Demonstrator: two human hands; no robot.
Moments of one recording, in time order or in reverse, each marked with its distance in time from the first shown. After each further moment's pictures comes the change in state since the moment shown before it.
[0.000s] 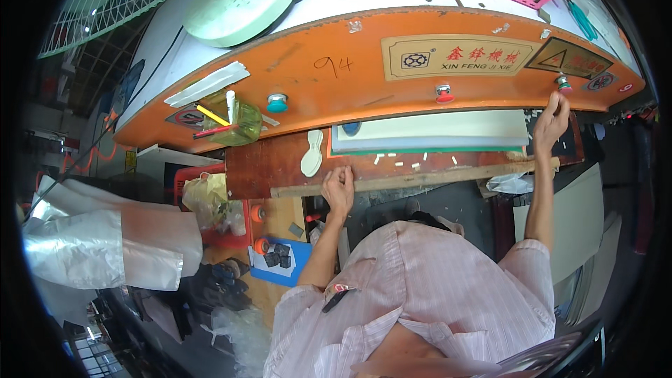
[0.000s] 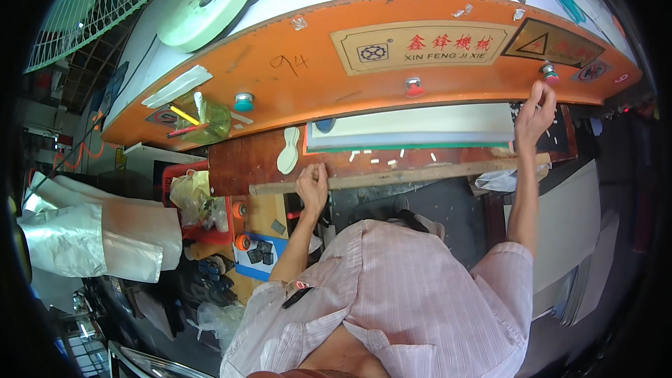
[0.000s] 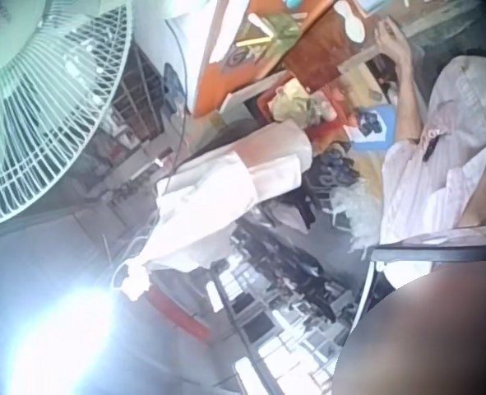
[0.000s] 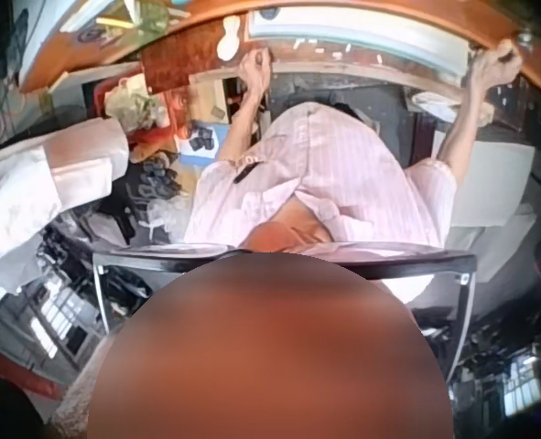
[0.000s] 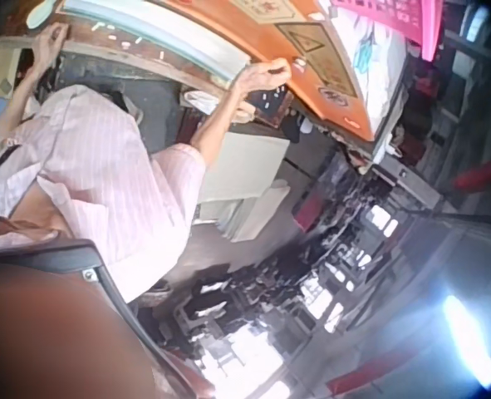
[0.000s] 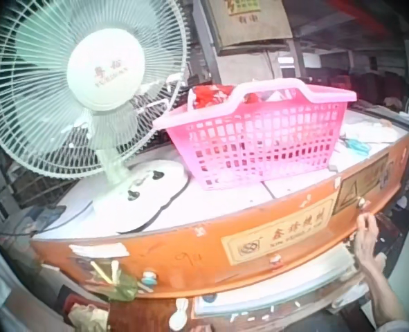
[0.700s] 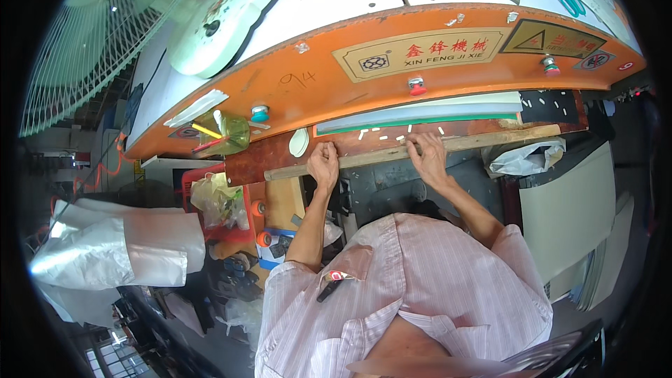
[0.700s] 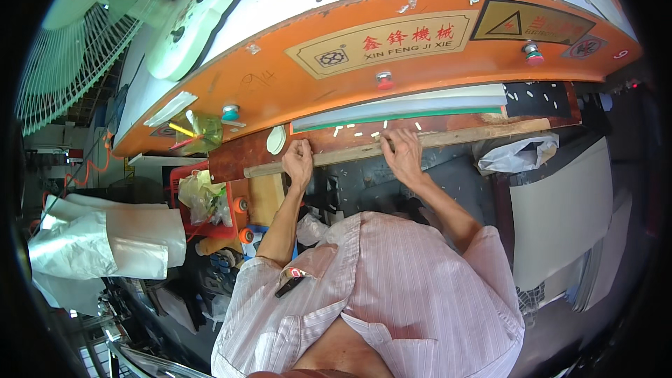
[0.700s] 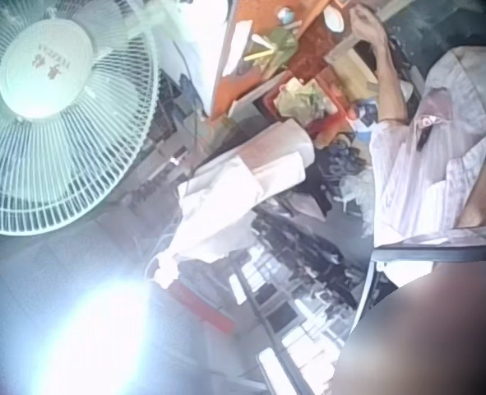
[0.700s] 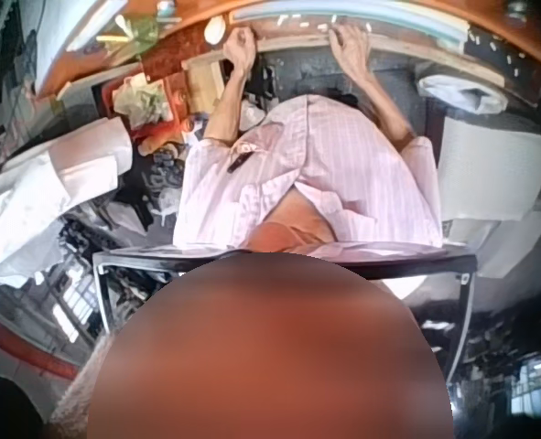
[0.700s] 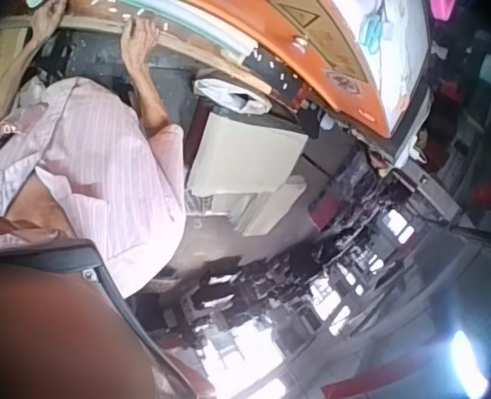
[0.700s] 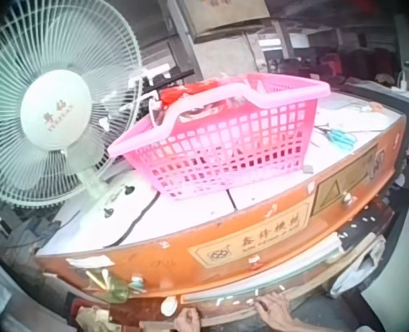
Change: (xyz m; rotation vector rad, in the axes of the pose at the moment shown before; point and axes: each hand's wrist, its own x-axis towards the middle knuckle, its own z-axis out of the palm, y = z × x) left_hand 0.047 0.026 0.000 0.024 -0.056 -0.157; right_hand -0.205 -0.123 0.041 0.164 -0.790 0.063
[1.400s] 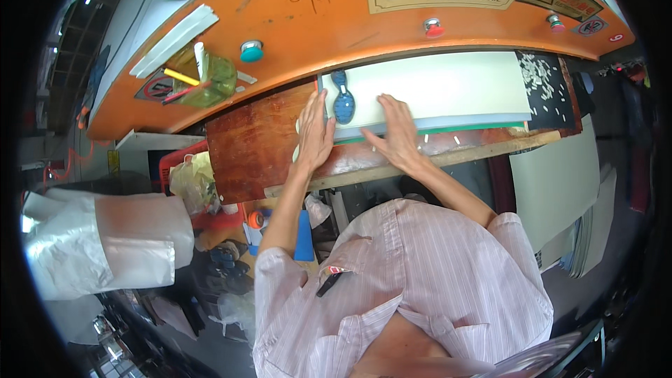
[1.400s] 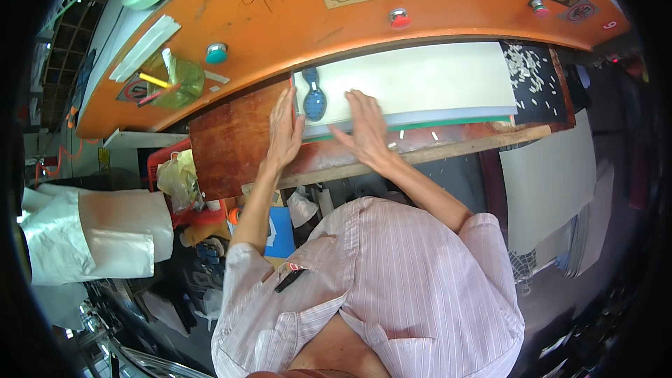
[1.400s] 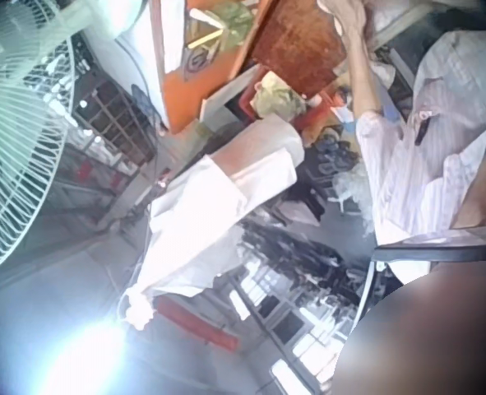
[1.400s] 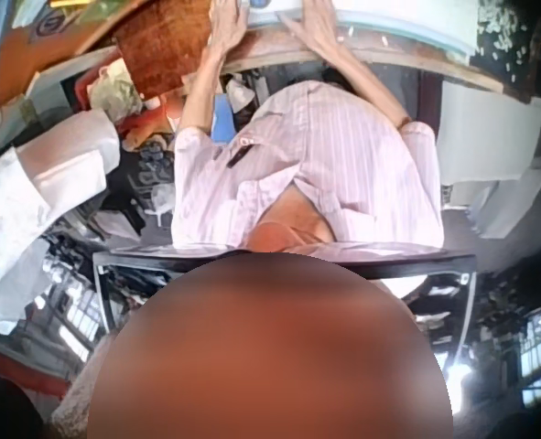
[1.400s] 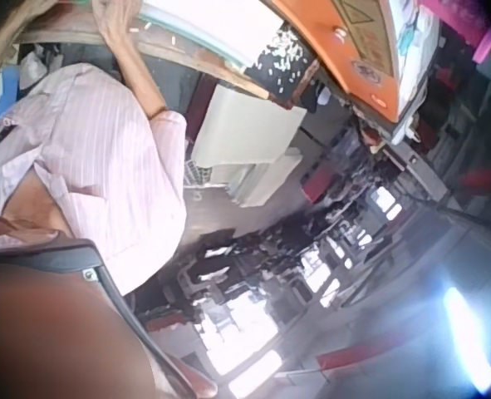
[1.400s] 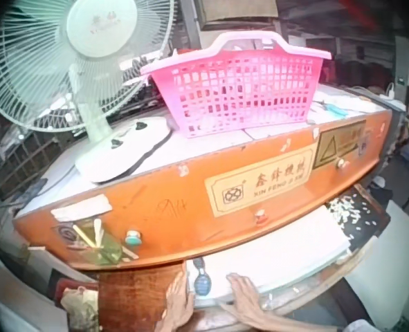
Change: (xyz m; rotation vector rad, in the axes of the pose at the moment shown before) left_hand -0.006 -0.010 -0.066 0.043 -0.339 0.644; right_hand -0.040 -0.091 0.073 -0.095 -0.062 -0.034
